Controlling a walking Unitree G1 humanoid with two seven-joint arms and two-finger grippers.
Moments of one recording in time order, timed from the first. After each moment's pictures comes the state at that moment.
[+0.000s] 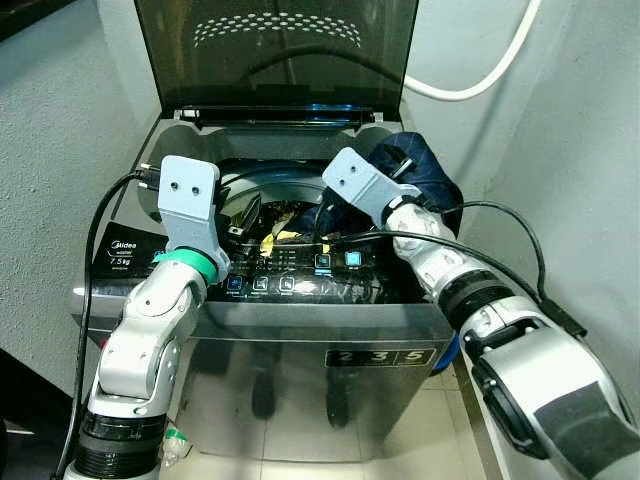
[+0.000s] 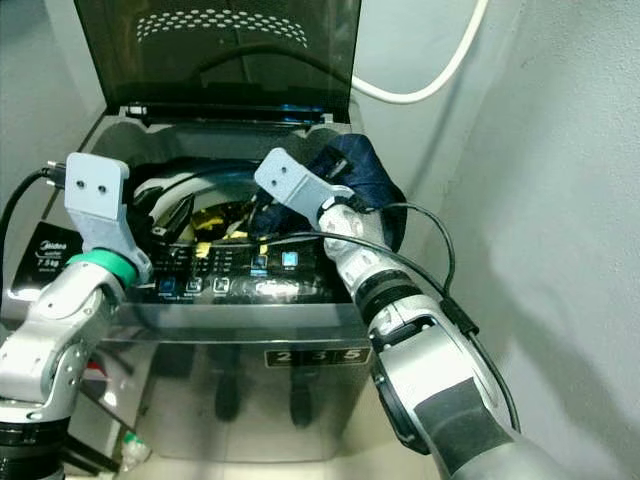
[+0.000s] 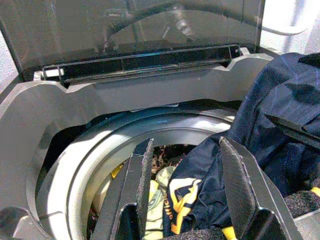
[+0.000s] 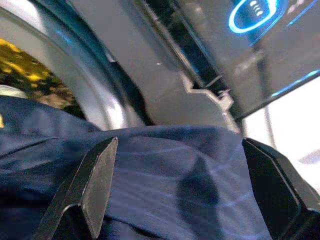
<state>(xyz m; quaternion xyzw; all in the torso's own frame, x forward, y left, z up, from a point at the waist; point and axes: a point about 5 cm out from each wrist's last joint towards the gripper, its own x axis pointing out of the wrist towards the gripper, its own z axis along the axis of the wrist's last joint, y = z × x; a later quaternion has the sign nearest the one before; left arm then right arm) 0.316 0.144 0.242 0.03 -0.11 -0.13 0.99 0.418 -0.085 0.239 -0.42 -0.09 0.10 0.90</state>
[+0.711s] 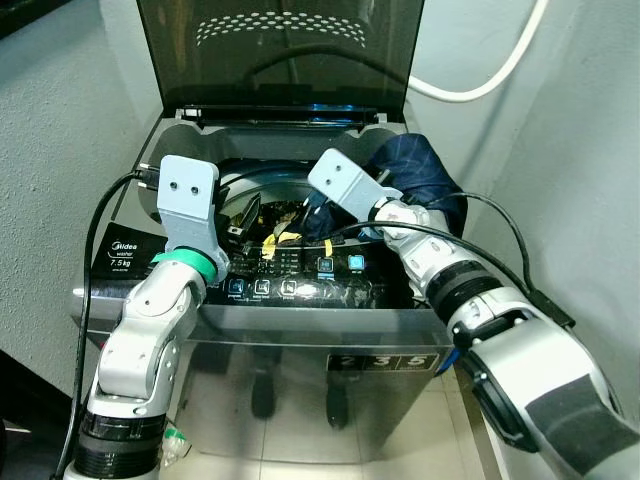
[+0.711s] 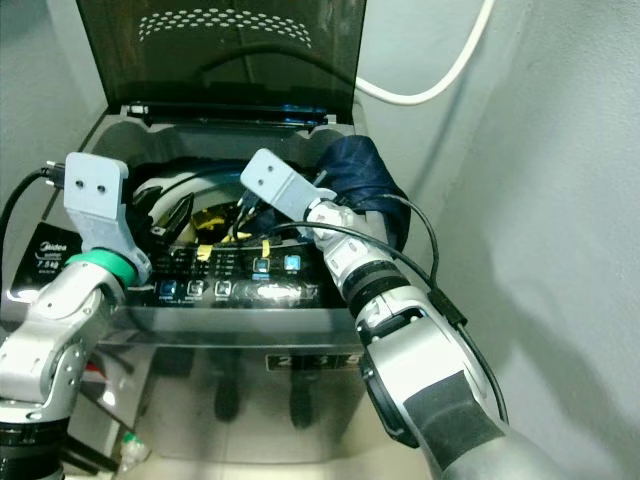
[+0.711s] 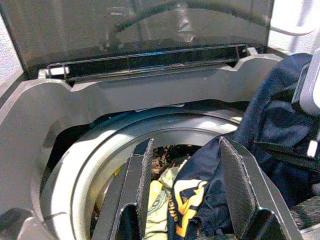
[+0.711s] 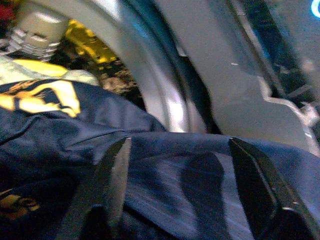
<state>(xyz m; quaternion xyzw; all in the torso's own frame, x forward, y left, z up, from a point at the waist) 0.316 0.145 0.242 0.03 -0.11 -0.13 0.99 0.418 -0.071 0.230 -0.43 0.02 0.20 0.88</state>
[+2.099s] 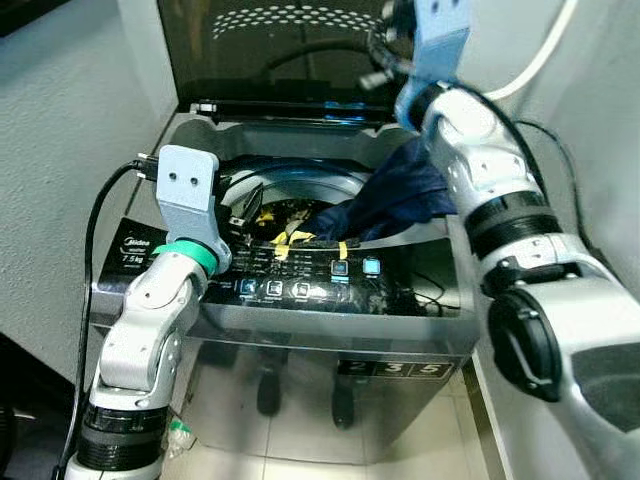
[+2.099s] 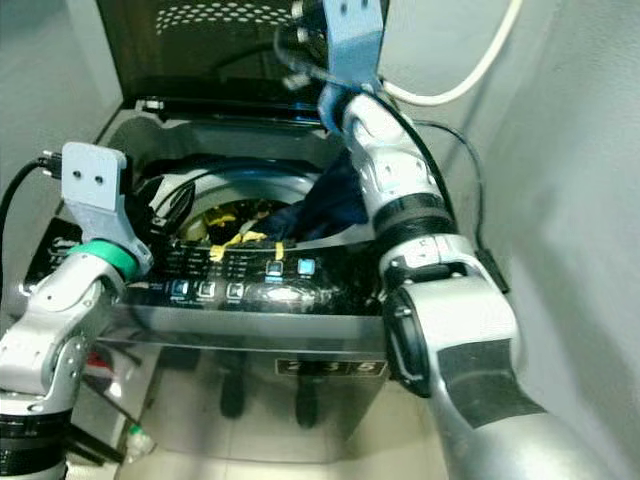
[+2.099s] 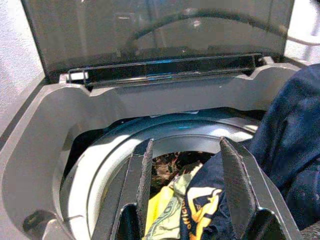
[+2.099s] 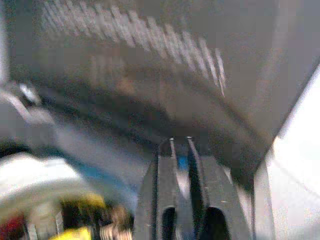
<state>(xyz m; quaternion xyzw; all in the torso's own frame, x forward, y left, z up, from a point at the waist) 0.317 0.145 0.250 0.02 -0.12 -0.13 0.98 0.425 -0.117 0.328 -0.09 -0.11 0.13 0.98</state>
